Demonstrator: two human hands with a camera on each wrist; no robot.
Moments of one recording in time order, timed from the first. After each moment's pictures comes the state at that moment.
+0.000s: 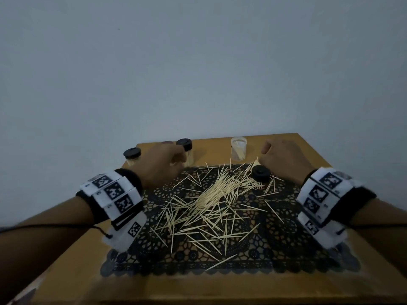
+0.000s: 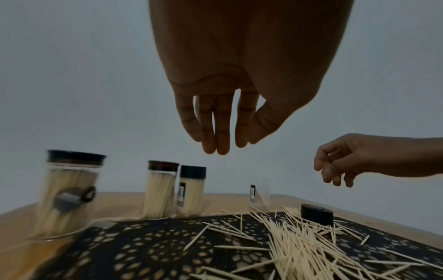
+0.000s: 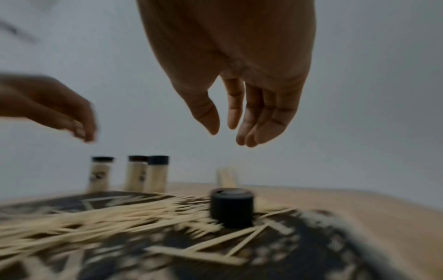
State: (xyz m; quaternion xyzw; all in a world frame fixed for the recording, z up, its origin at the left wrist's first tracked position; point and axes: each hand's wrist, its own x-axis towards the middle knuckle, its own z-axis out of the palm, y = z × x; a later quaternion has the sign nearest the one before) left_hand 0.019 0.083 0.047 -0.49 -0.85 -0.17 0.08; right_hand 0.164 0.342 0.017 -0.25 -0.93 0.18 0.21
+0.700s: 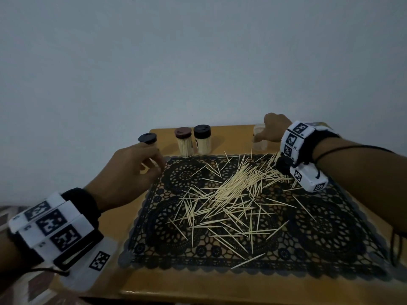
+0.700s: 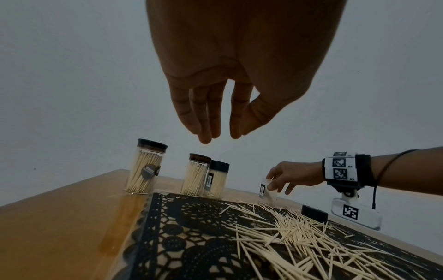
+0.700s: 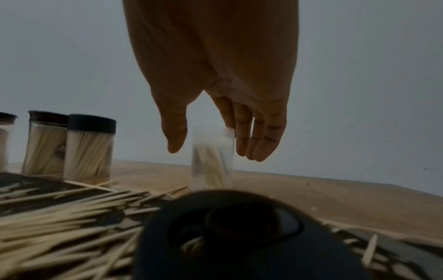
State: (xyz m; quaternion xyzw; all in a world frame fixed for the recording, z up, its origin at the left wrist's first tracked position) left_hand 0.019 -0.008 0.032 -0.45 -0.85 -0.25 0.11; right_hand 0.046 0.361 0.023 -0.25 -0.96 0.10 0.05
